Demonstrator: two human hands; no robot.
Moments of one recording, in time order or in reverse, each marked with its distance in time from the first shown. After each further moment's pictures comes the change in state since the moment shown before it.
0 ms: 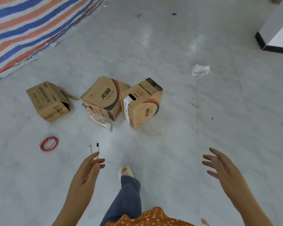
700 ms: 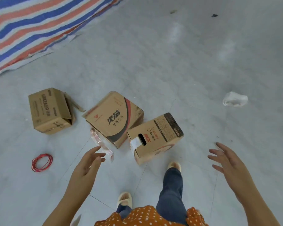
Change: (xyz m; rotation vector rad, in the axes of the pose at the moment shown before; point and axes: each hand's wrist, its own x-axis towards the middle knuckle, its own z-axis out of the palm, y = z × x) left_hand 0.389 0.128 0.038 -0.021 0.142 -0.134; right_hand 0.427 -0.208 0.118 -0.187 -0.172 -0.018
